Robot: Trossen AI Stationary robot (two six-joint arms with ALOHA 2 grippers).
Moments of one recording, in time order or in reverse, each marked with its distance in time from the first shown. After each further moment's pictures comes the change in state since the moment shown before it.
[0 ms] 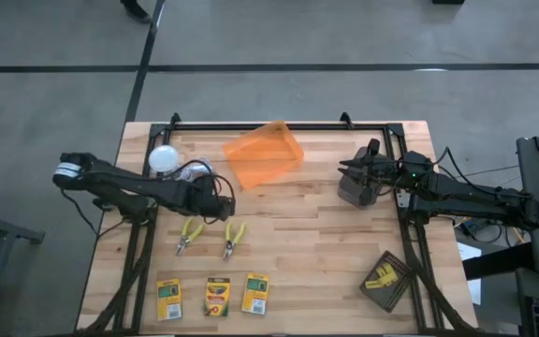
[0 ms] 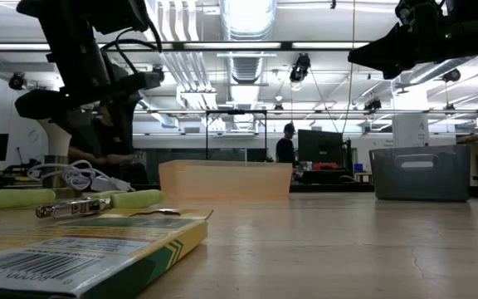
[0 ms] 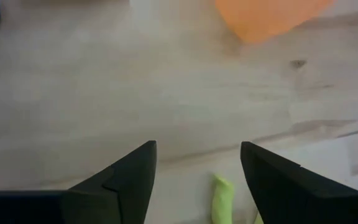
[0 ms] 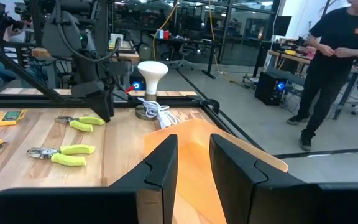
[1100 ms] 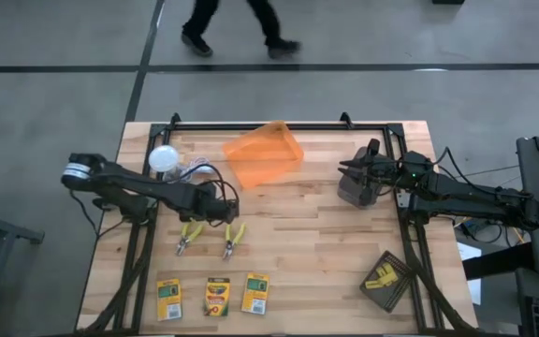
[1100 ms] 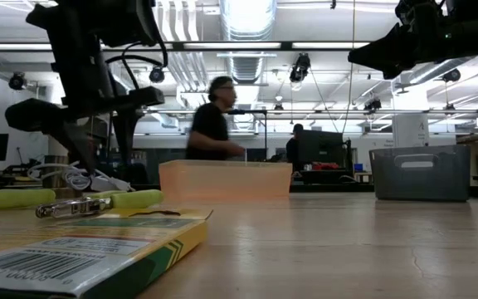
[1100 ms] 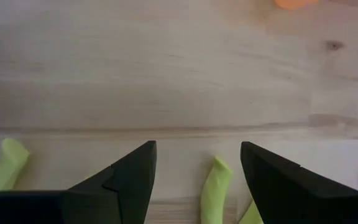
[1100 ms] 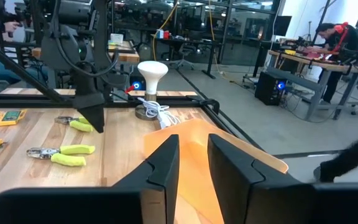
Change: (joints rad) left arm -0.001 0.088 -0.001 0.060 0.107 -0.160; right arm 0.000 0.000 0.000 0.000 0.000 0.000
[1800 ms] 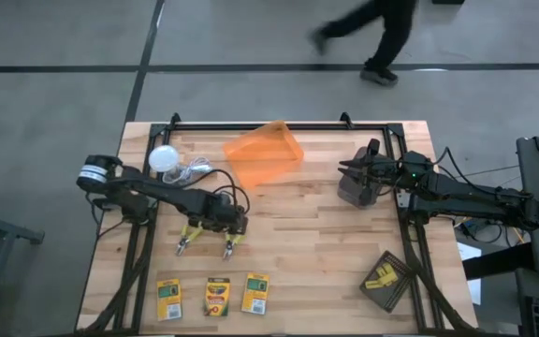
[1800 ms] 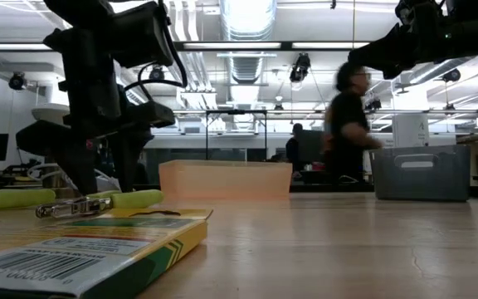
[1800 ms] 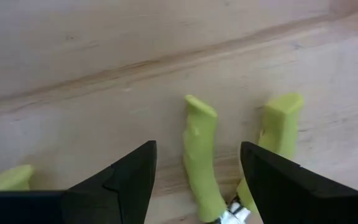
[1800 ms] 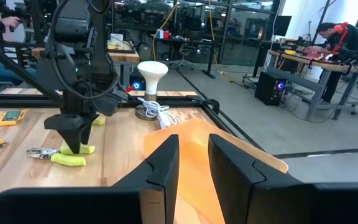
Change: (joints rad) left arm 0.000 0.144 -0.001 0.170 0.227 0.227; right arm 0.000 0.000 0.000 0.000 0.000 0.000
